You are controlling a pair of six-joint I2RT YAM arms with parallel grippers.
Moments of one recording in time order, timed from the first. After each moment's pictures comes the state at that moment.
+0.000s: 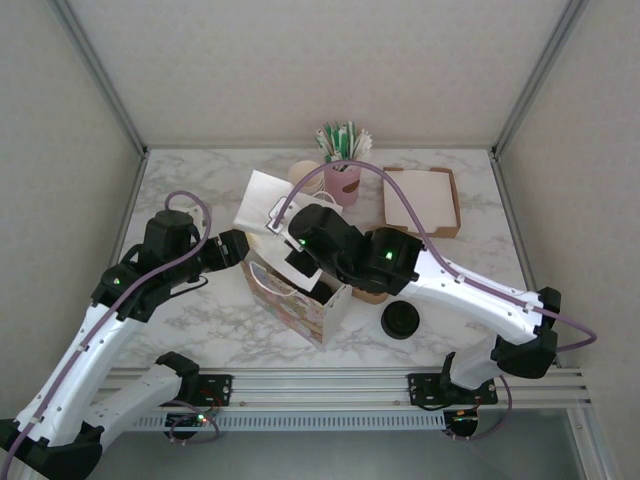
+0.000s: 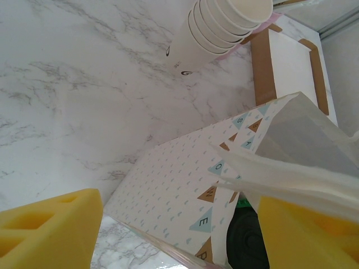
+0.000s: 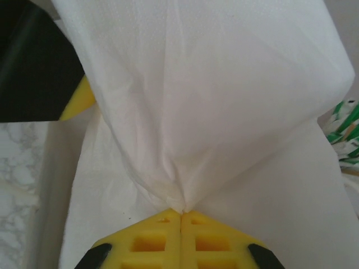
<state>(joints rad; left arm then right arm) -0.46 0.84 1.05 -0.86 0.05 -0.63 1.23 1.48 1.67 -0.86 0.42 -0.05</state>
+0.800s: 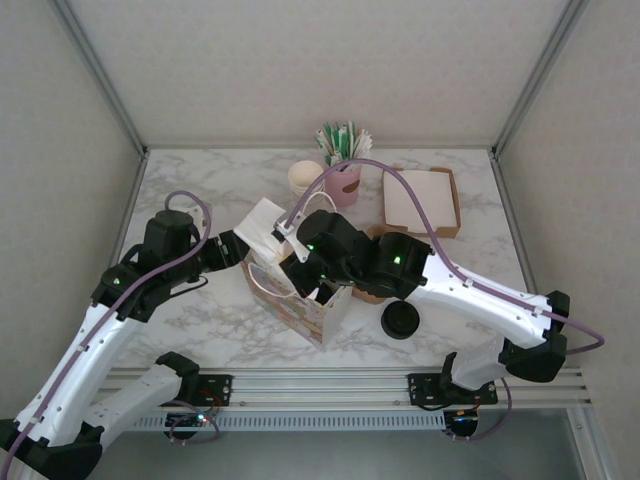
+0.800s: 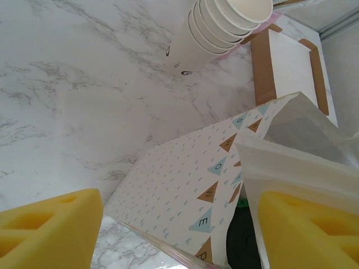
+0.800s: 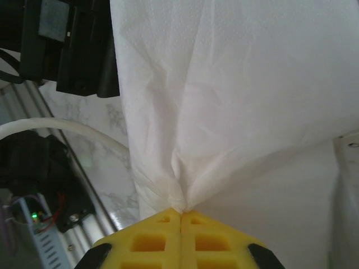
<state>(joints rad) -0.46 0.84 1.05 -0.86 0.05 -0.64 1.22 1.44 1.61 -0.87 0.11 0.26</state>
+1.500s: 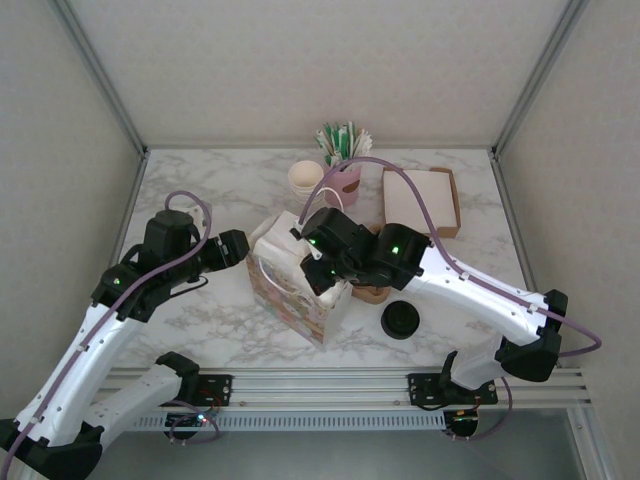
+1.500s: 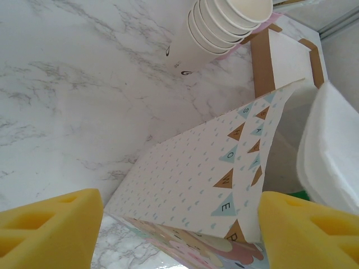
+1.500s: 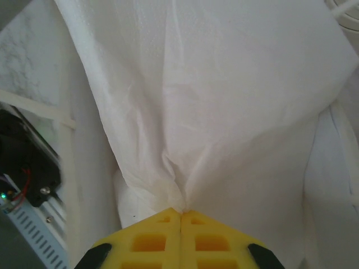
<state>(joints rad) -0.46 0.84 1.05 -0.86 0.05 -0.63 1.16 1.45 1.61 -1.07 0.13 0.35</state>
